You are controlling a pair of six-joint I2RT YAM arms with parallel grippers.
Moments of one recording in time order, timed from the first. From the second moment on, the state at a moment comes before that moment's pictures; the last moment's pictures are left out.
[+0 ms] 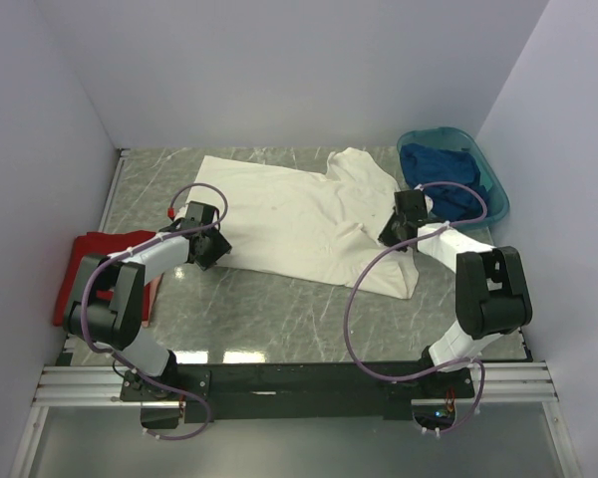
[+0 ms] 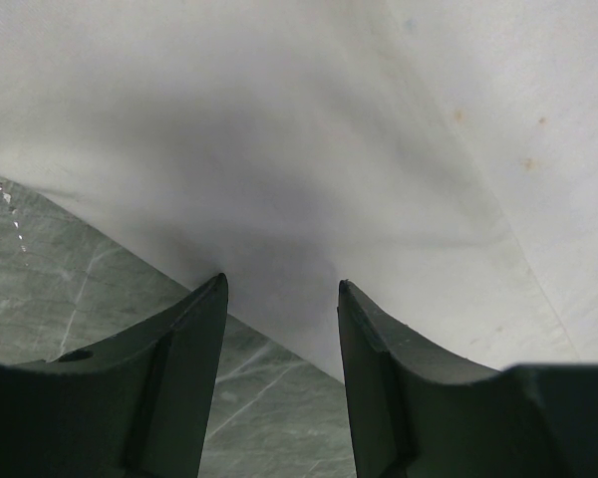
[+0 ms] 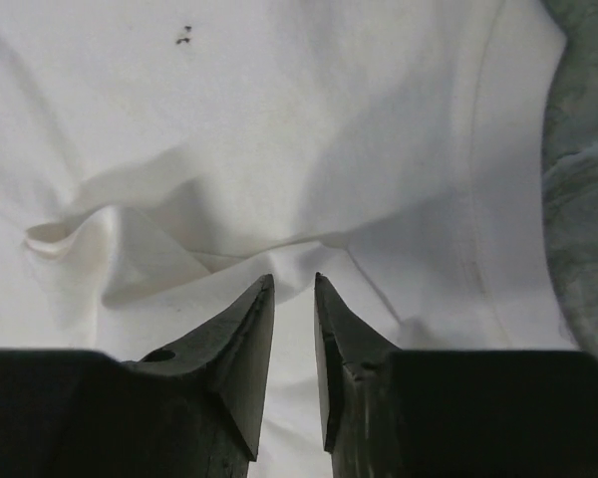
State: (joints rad) left arm -0.26 1.57 0.84 -0.29 -0.13 -0.93; right arm 0.15 1.61 0.91 -0.22 0.07 0.67
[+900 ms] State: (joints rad) left arm -0.26 1.57 0.84 -0.29 -0.13 -0.93; right arm 0.15 1.70 0.95 -0.25 0.06 0.62
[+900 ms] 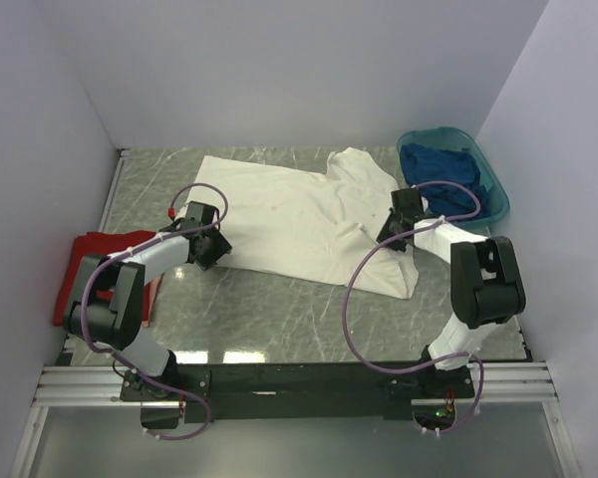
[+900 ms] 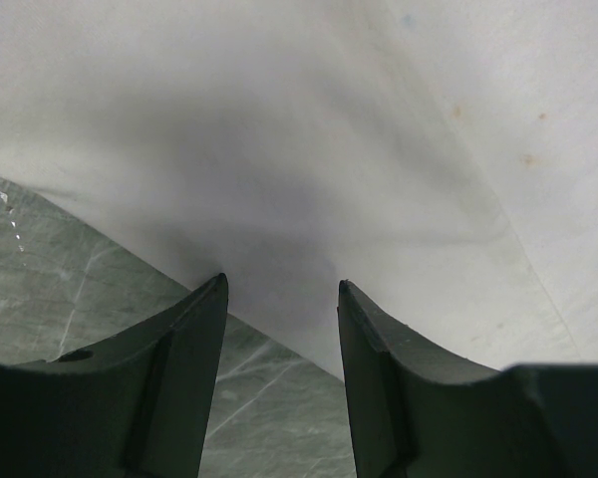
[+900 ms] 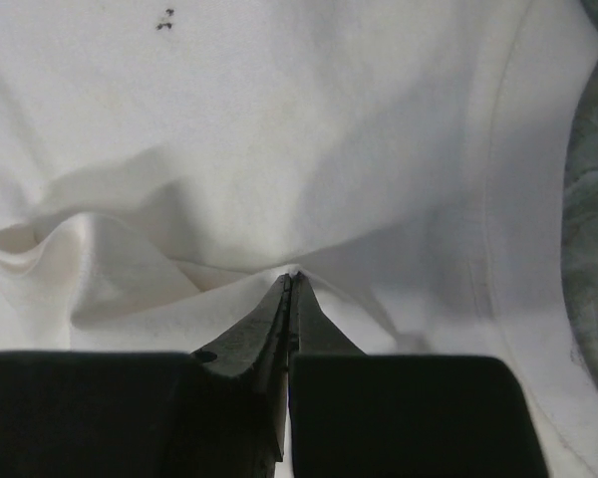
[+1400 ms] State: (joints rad) left arm -0.26 1.57 0.84 -0.29 -0.13 -0.92; right arm 0.15 1.41 0.82 -0.25 0.14 0.65
